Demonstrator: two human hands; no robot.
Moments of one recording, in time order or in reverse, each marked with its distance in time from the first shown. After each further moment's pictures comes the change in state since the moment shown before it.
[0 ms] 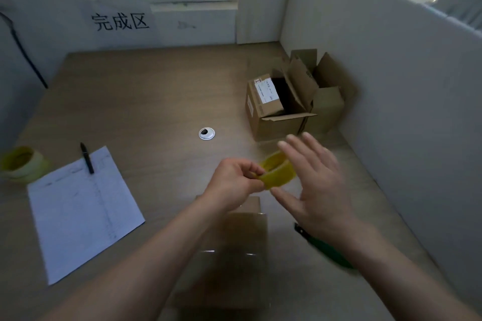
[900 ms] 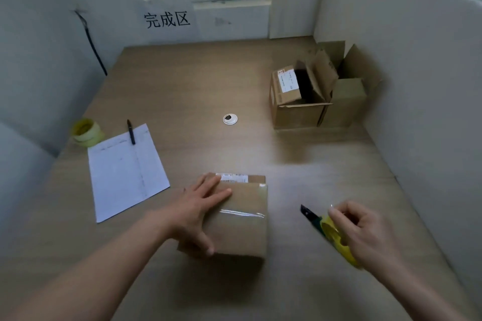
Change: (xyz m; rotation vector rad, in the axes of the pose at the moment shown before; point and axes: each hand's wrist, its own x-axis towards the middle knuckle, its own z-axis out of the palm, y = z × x) left_hand -0.094 -0.090 -0.057 1.247 -0.362 -0.103; right_hand -0.112 0.057 -0.017 0.468 -0.157 0.591
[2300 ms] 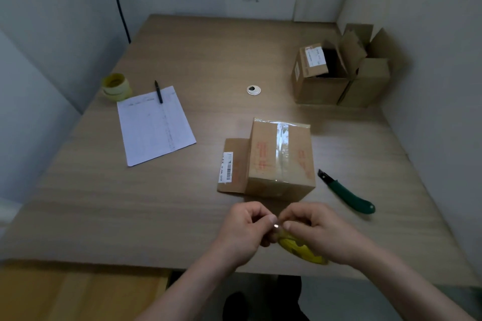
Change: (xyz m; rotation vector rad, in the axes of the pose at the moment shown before) left_hand -0.110 0.124 0.084 -1.457 0.390 -0.062; right_hand -0.104 -0.072 0.060 -0.040 -0.737 -0.154
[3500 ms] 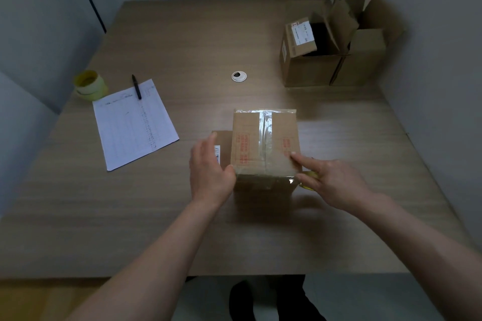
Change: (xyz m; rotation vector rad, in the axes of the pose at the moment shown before) left_hand 0.116 -0.011 -0.031 0.660 0.576 0.271; right_hand 0.076 0.099 -0.064 -0.688 0.334 -0.007
